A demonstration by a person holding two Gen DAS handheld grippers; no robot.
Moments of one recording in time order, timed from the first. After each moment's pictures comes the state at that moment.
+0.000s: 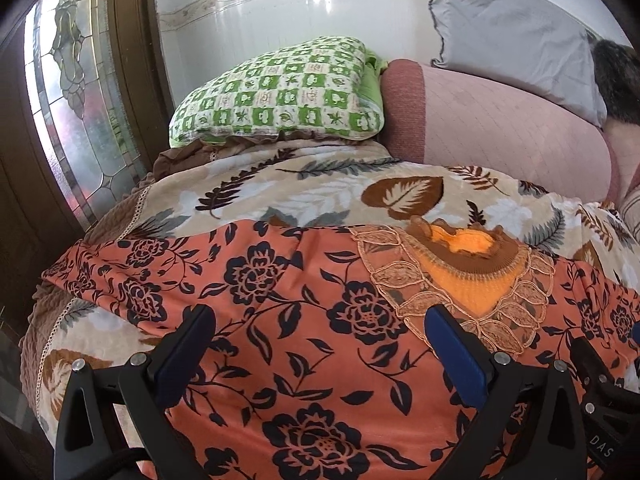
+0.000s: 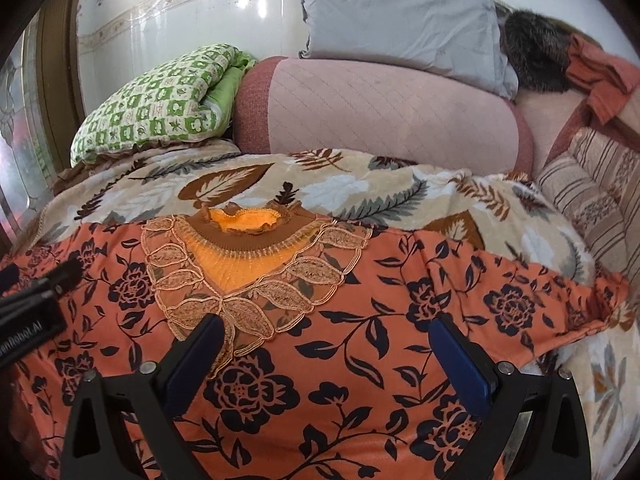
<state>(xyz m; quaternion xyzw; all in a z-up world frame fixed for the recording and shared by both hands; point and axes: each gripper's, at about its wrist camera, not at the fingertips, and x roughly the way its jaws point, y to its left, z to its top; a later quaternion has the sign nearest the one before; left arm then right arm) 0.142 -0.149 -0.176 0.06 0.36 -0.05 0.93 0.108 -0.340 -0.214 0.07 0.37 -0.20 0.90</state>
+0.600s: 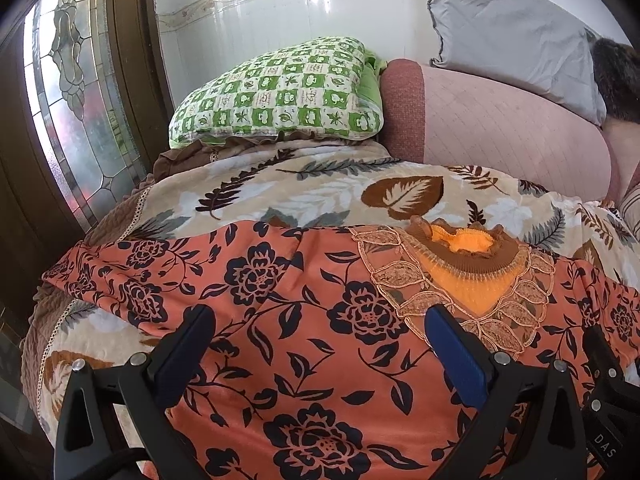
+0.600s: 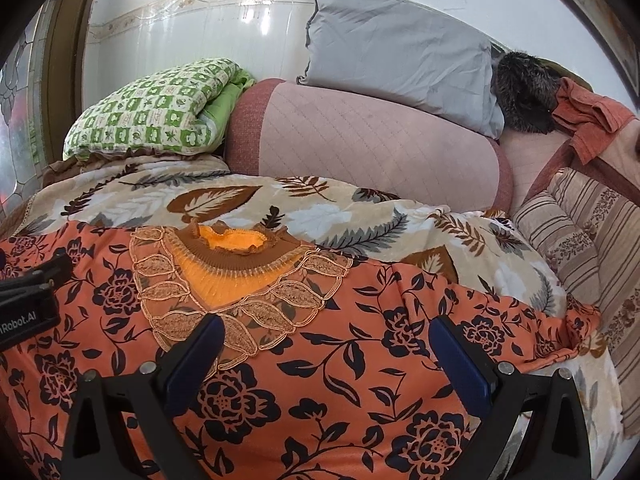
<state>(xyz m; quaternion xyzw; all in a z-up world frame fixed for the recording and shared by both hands) 0.141 -0.151 -0.176 0.06 0.36 -0.05 0.93 0.103 -0.330 -0.202 0.02 0.34 -0.23 0.91</state>
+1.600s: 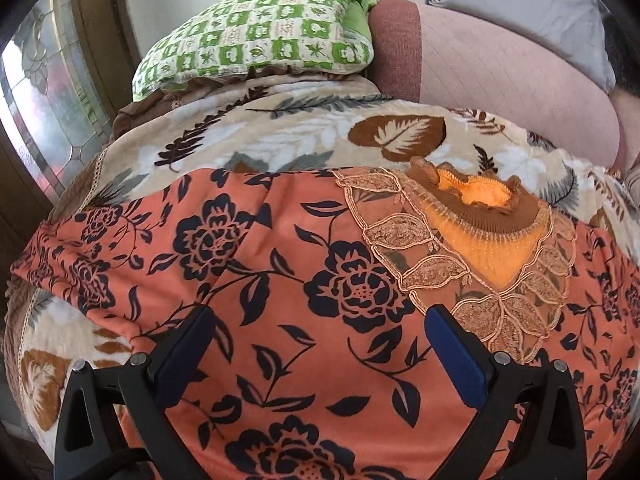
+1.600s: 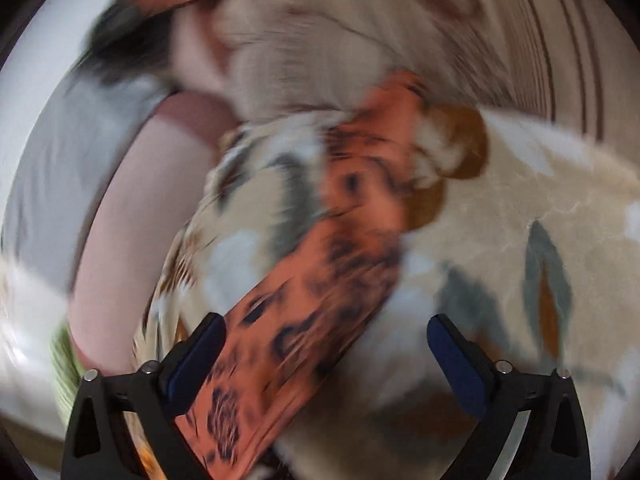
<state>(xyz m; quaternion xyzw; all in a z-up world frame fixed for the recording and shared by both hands) 0.185 -0.167 -0.227 0.08 0.45 -0.08 0.89 -0.105 -0.709 -0.298 0.56 0.23 -0.41 0.69</state>
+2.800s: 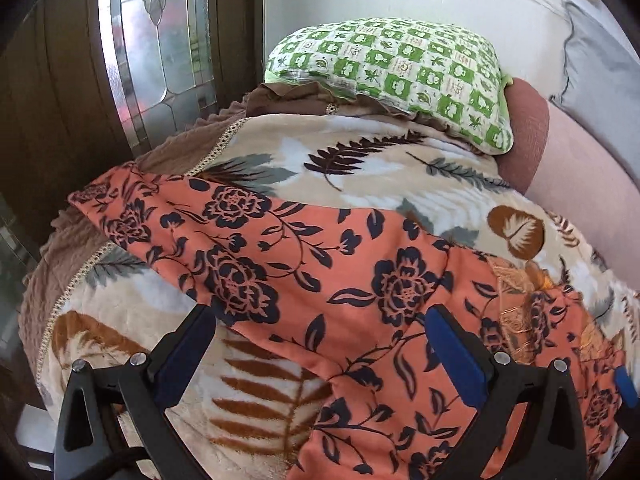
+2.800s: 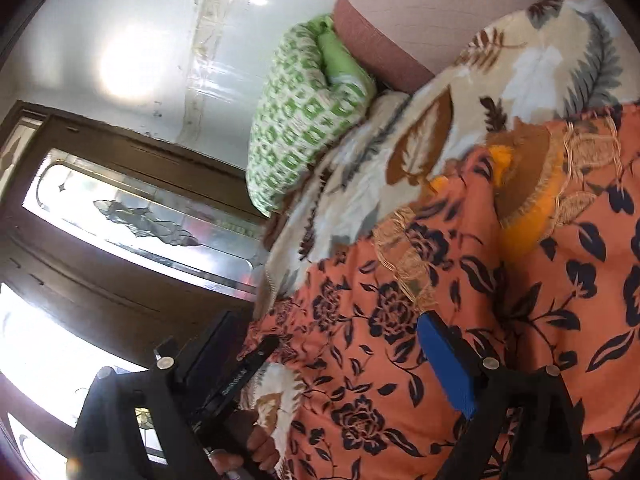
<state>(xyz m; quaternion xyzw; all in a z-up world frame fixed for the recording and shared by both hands) 0.205 -0.020 -0.188 -0.06 0.43 0.04 0.90 0.149 -0.358 -0.208 0.49 0.34 0.16 0.79</state>
